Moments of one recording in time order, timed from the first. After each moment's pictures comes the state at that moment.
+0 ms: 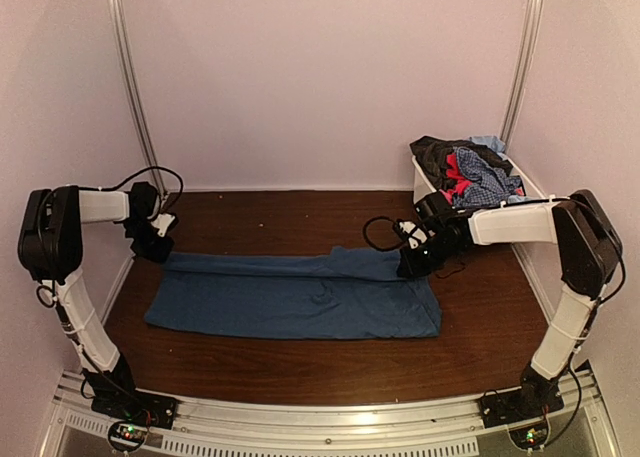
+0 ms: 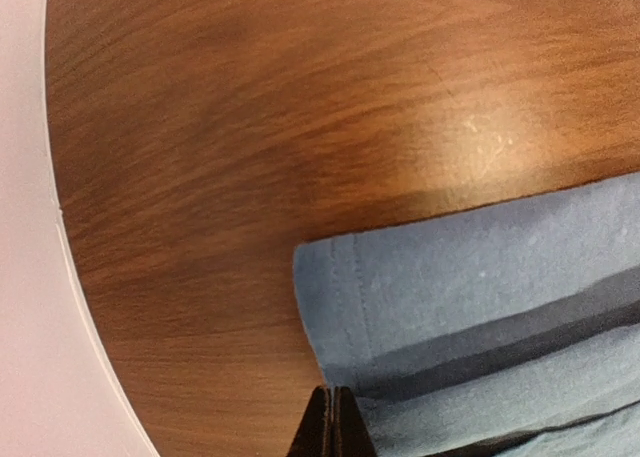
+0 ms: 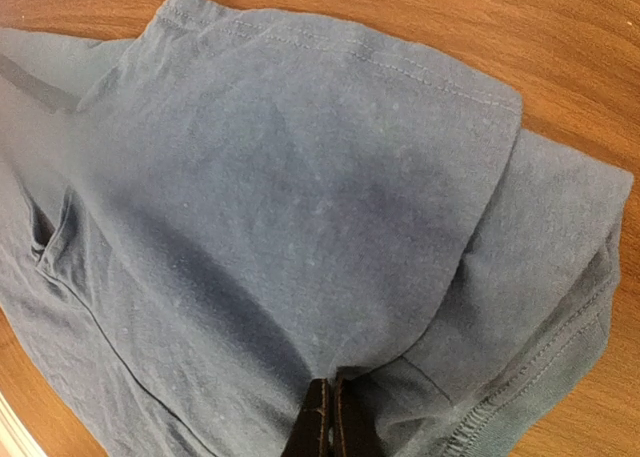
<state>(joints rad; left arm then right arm) 0.06 1.84 1.20 -0.60 -0.03 0.32 0.47 1.77 1.10 -0.40 -0.22 0.19</state>
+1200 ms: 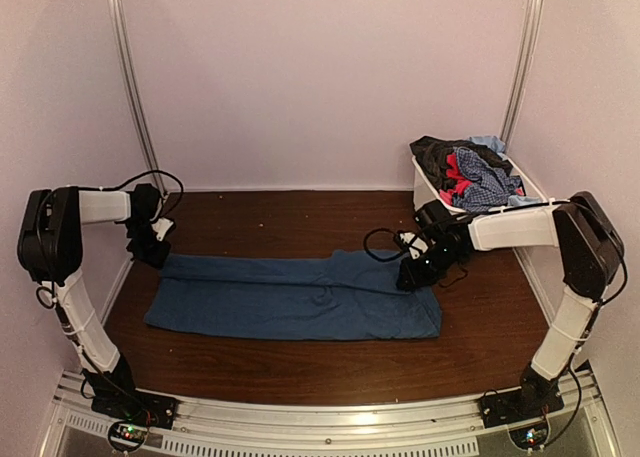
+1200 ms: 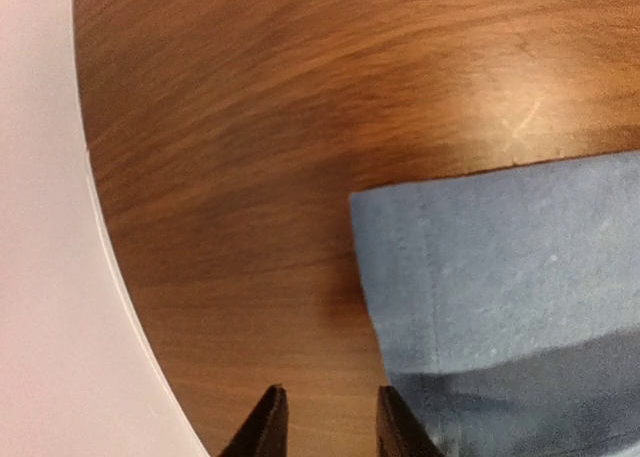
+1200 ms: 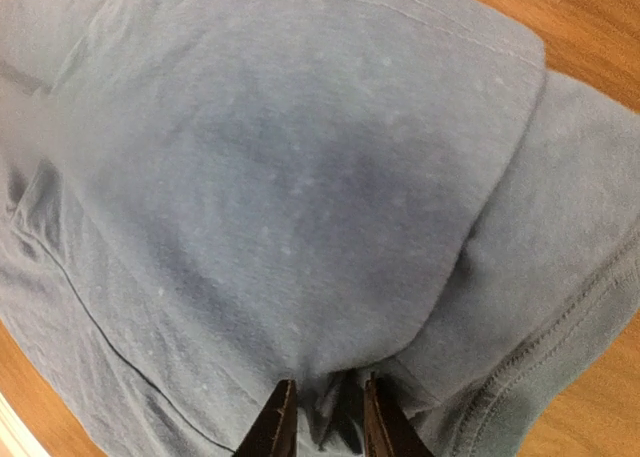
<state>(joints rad) 0.04 1.83 1.19 -0.65 -0.16 0.32 0.49 1.76 1.05 -0.43 -0.21 0.18</state>
